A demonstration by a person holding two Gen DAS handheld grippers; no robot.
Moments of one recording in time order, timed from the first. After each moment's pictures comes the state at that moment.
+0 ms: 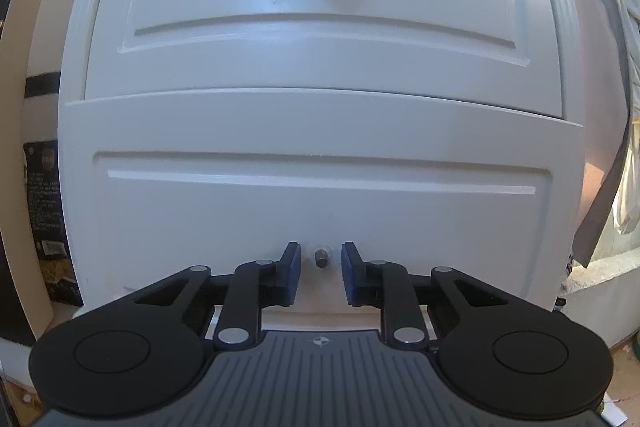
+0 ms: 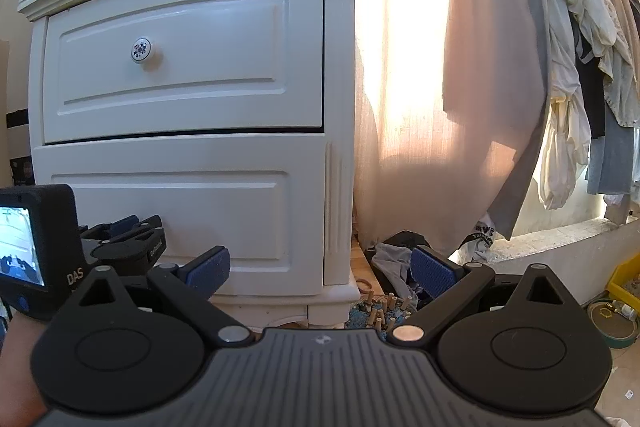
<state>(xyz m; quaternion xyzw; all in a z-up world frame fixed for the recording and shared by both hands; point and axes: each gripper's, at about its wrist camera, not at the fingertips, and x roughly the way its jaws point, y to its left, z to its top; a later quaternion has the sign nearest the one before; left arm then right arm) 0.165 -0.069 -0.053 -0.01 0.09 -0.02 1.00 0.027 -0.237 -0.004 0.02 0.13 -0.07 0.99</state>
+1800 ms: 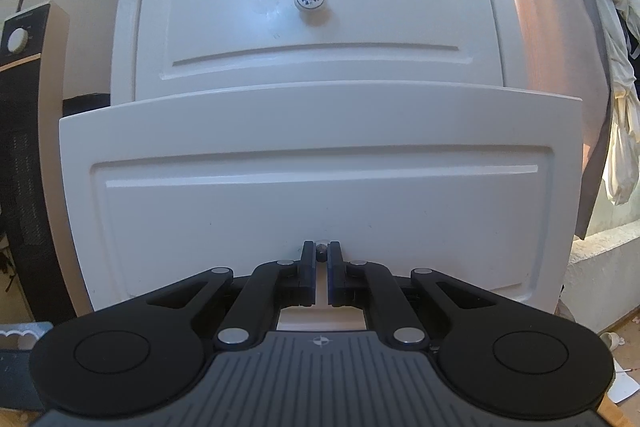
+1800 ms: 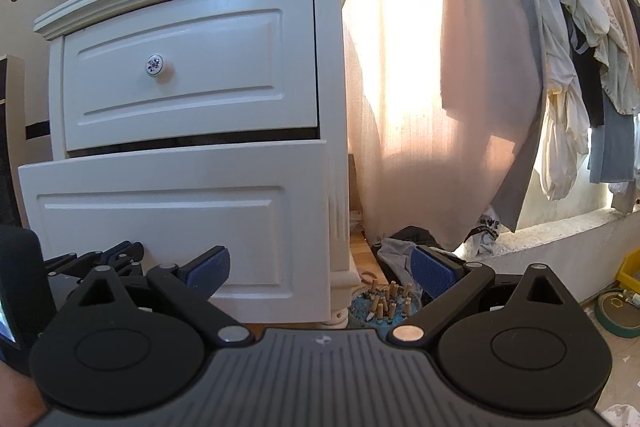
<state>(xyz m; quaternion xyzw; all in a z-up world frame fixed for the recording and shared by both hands) 0.078 -0.066 -0.052 0.02 0.08 -0.01 1.00 -0.017 -0.247 -0.006 0.04 0.12 -0.05 0.99</state>
